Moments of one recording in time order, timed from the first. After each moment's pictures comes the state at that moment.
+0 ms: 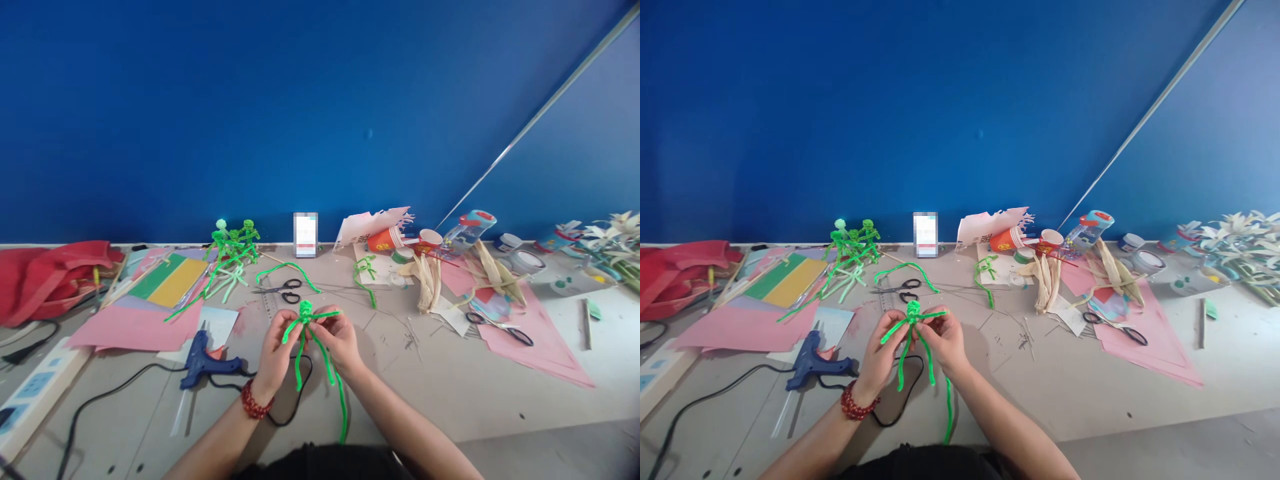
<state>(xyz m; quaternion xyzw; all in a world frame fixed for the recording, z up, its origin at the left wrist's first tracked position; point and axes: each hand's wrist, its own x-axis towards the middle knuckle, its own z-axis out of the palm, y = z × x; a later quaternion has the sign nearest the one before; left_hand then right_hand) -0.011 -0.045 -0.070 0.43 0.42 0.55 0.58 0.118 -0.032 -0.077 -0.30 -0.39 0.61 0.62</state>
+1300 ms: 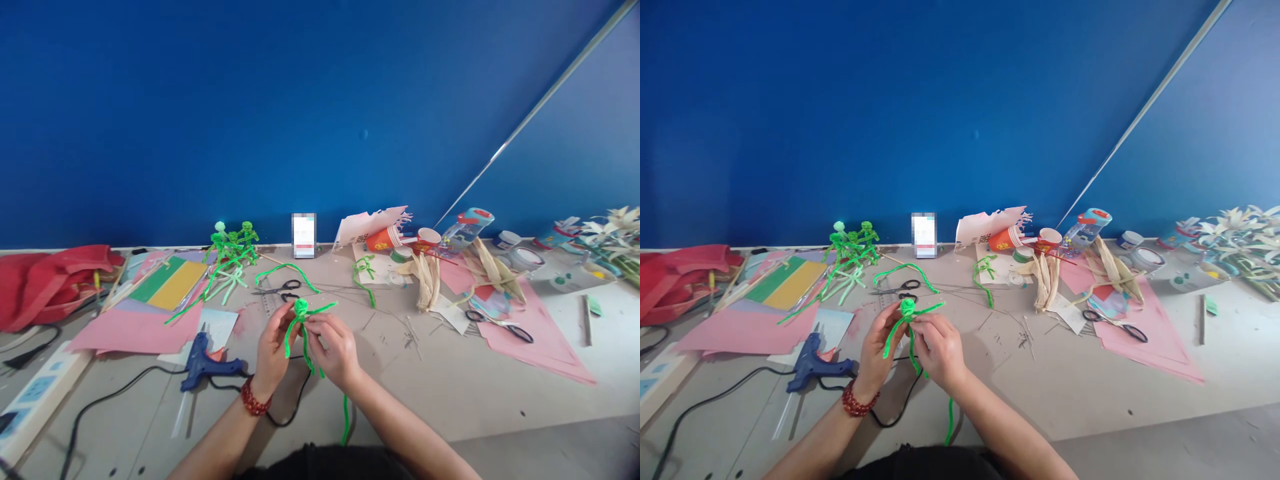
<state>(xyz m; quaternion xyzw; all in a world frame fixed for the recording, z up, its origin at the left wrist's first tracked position) -0.016 -0.038 -0.079 0.50 0.44 0.58 0.46 0.129 -0.041 -0.064 -0.39 -0.73 0.18 0.54</state>
